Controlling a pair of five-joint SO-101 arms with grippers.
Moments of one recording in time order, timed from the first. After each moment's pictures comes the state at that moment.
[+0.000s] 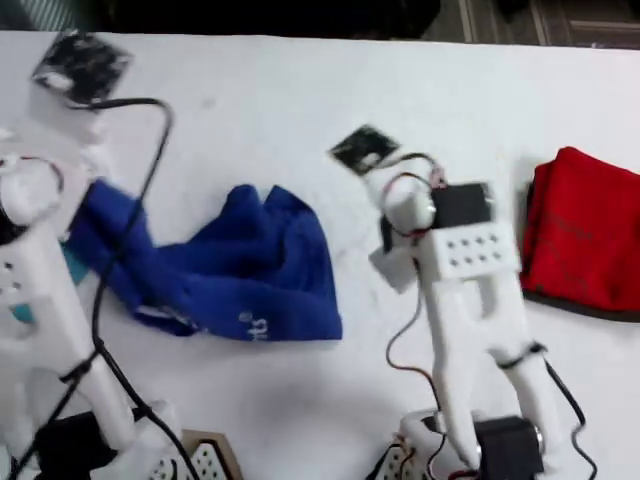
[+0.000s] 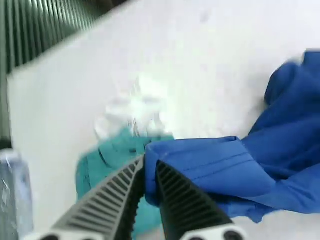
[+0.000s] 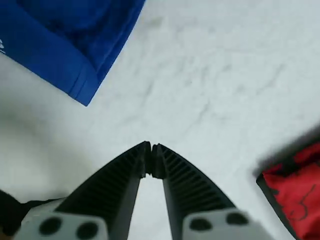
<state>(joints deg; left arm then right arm) -23.8 -20.2 -14.1 97.9 -35.9 -14.7 -19.6 14.2 95.1 32.4</state>
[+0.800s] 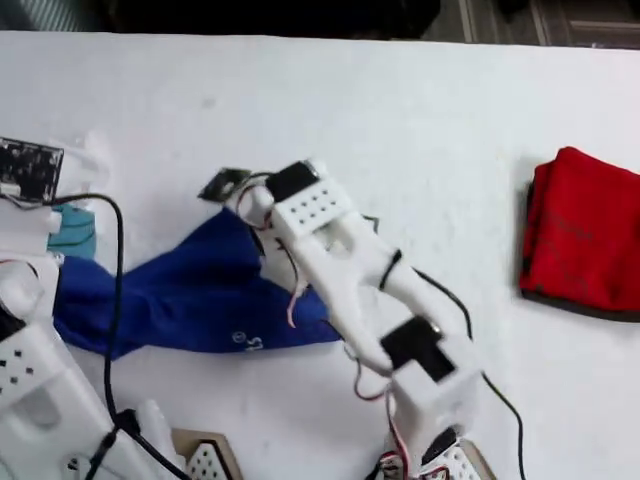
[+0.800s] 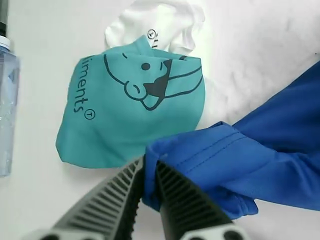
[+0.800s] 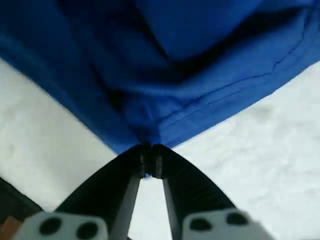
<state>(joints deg) -40.0 -48.0 29.4 81.6 -35.8 -37.4 17.9 -7.6 94.2 23.7</state>
